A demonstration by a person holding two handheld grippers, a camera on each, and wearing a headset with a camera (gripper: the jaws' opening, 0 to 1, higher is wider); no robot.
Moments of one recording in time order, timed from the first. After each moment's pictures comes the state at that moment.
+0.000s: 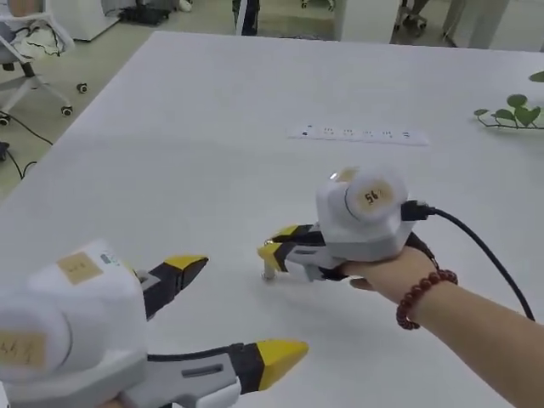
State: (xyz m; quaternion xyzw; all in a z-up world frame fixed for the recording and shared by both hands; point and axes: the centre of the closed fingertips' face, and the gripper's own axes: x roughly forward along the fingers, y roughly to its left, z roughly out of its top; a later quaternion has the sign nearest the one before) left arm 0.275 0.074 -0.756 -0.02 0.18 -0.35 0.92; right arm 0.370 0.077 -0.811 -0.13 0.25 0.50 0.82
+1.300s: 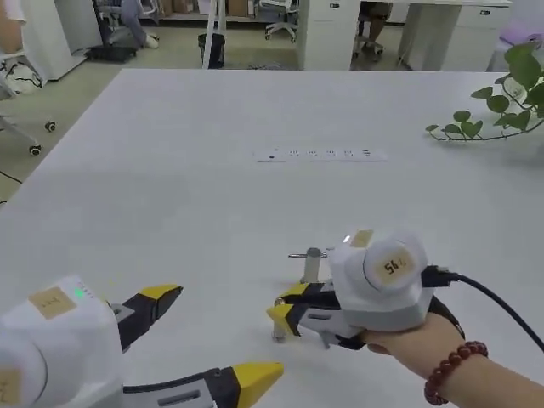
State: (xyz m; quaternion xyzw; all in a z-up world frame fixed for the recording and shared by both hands) left arm 0.261 0.071 -0.753 0.00 0.19 -0.35 0.92; right arm 0.317 0.031 -0.819 -0.13 0.26 0.48 0.83
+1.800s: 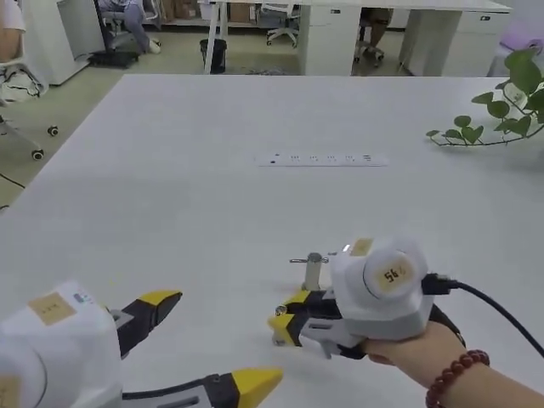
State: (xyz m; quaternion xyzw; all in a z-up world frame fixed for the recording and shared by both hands) left arm 0.261 0.072 -0.754 0.00 0.19 -0.35 0.92; right arm 0.313 0.031 -0.823 -0.13 0.27 0.48 0.82
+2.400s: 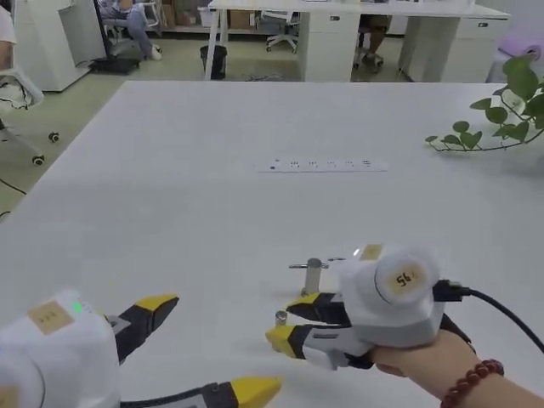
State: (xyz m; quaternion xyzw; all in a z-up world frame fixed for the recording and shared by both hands) left arm 0.259 0.073 -0.752 0.00 0.18 -0.35 0.92; right arm 0.309 0.023 -0.811 -0.11 0.27 0.48 0.83
